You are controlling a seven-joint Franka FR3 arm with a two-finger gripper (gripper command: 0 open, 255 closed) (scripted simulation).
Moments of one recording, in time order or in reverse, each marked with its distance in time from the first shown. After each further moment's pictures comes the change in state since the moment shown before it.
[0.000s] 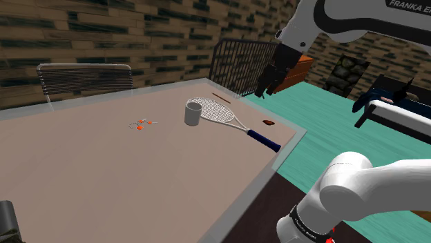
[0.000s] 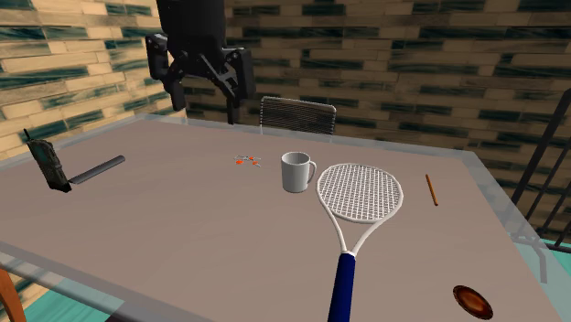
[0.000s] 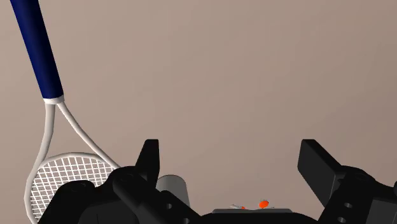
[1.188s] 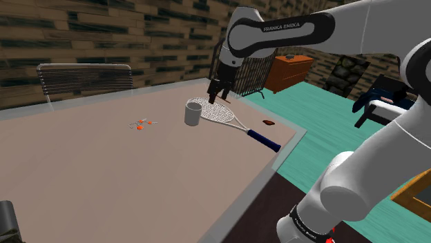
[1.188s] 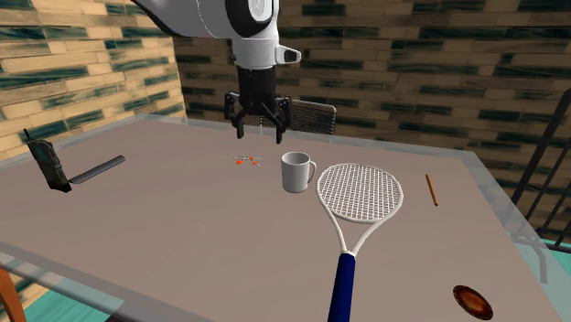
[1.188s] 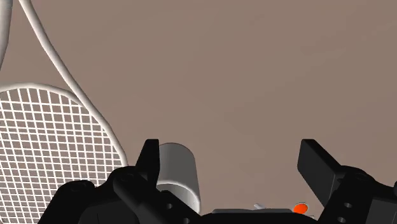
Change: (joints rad) arm 0.024 0.613 0.041 0.229 -0.059 0.318 -0.045
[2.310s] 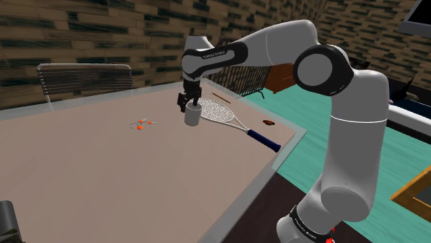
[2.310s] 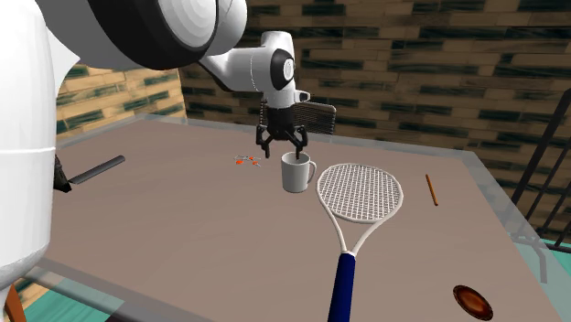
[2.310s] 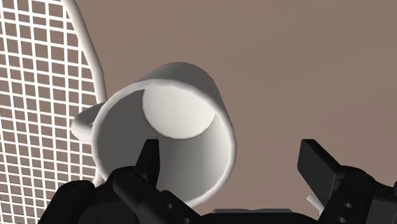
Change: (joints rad) arm 0.026 0.615 0.012 0.496 -0.099 0.059 -0.003
